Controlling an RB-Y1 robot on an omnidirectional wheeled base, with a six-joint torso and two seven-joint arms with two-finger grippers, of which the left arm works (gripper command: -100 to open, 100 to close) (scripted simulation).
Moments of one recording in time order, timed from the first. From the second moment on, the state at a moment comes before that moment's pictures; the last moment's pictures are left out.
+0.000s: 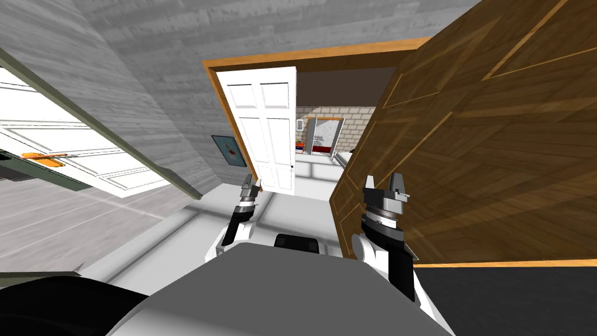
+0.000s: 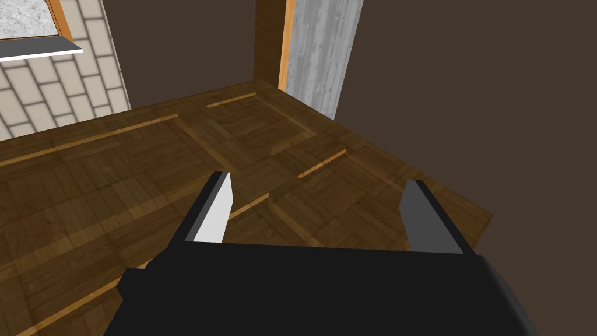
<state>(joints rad) 0.44 0.08 0.07 -2.00 0.01 -0.54 0.13</state>
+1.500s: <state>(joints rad) 0.33 0.12 0.08 -1.60 0.02 -0.62 0.14</state>
